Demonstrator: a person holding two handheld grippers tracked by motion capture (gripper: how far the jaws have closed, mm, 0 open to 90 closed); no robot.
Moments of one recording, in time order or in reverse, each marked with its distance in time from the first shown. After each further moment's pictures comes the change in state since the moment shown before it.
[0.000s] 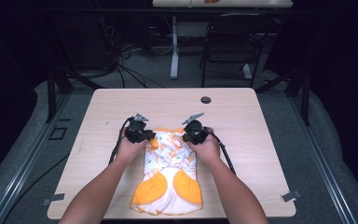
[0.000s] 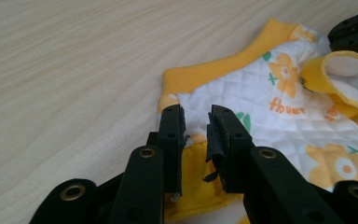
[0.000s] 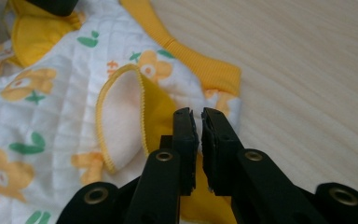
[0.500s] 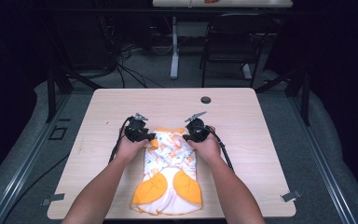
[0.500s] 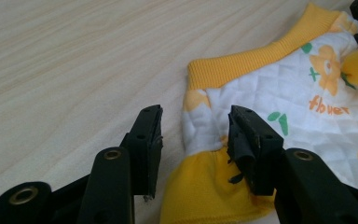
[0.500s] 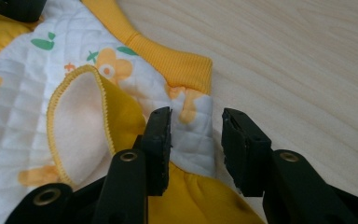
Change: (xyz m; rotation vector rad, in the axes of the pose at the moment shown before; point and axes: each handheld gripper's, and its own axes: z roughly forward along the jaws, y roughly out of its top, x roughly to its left) left arm 0.006 -0.002 0.010 0.036 0.030 -0.002; right arm -0.012 -0.004 0.012 0.011 -0.018 0.070
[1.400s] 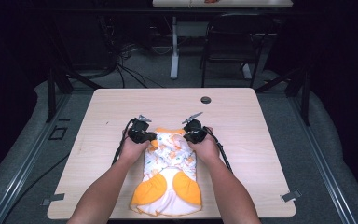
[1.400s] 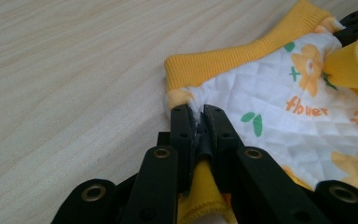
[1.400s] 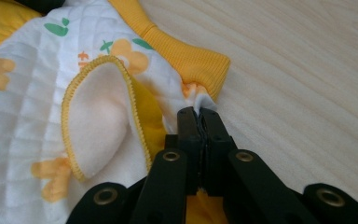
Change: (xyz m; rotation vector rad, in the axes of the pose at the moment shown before) left arm -0.012 0.002 0.002 0.029 -0.029 -0.005; right arm 0.010 0.002 0.000 0.038 0.002 -0.027
